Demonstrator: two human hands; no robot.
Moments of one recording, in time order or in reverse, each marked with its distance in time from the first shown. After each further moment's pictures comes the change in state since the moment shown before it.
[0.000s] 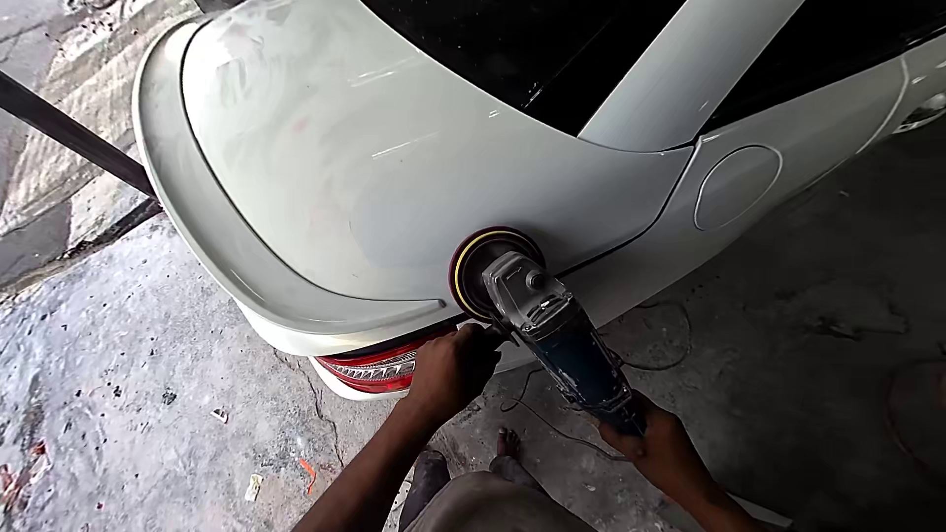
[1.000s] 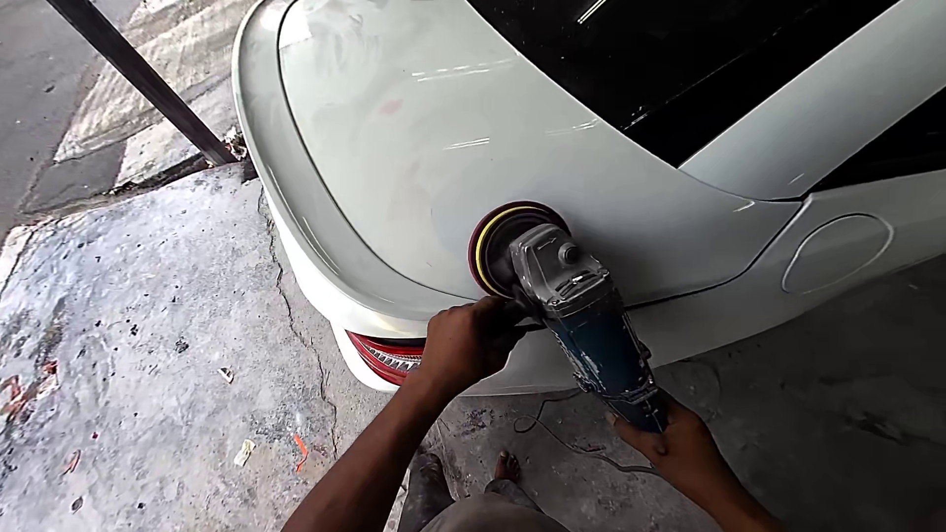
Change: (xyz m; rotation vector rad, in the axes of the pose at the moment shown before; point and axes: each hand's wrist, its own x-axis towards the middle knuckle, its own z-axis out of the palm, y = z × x) left_hand -0.001 -0.047 -0.070 -0.059 0.135 -0.059; right_hand 0.042 -0.085 0.021 0.038 -0.078 -0.099
